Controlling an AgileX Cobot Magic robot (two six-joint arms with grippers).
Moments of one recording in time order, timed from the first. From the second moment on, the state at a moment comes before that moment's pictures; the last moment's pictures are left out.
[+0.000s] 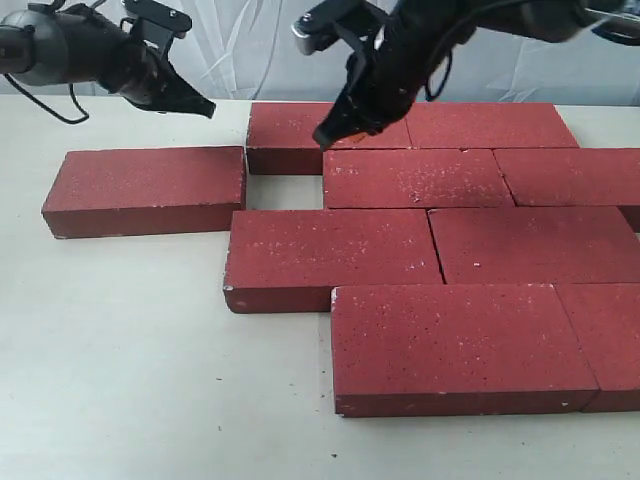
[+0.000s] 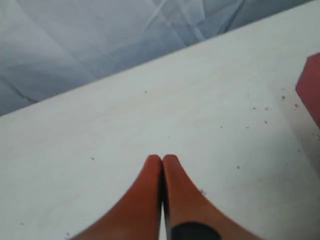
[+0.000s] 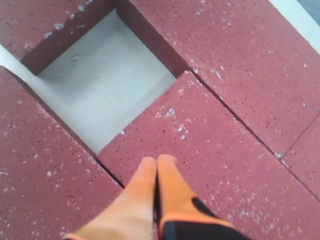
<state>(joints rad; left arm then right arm) -0.22 2.28 -1.74 0.39 0.35 -0.20 0.49 2.00 -1.65 0.09 0.78 -0.41</state>
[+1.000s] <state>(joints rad) -0.25 2.46 -1.96 -0.15 0.57 0.26 0.48 1.72 -1.18 0.11 0.35 -0.45</state>
